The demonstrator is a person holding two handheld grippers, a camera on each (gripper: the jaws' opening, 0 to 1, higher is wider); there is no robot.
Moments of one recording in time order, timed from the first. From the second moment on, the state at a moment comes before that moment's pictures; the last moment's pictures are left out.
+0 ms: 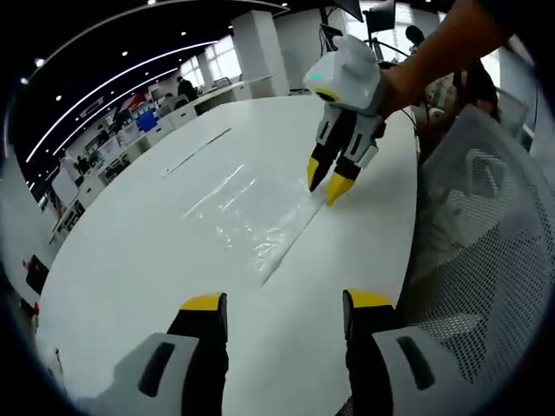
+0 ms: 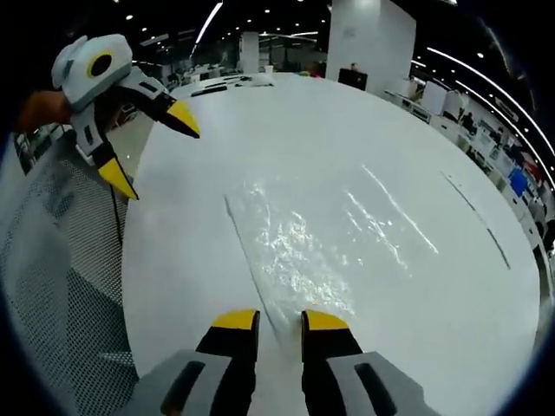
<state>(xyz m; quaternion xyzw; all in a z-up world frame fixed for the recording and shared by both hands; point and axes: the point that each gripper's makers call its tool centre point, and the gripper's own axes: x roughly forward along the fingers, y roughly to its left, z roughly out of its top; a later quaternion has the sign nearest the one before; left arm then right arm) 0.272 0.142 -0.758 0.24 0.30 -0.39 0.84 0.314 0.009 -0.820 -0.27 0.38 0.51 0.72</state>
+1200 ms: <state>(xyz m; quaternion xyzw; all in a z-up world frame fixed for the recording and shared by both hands) 0.299 0.119 -0.768 0.35 0.24 -0.47 0.77 0.274 0.006 -0.799 -0.38 0.36 0.60 0.60</state>
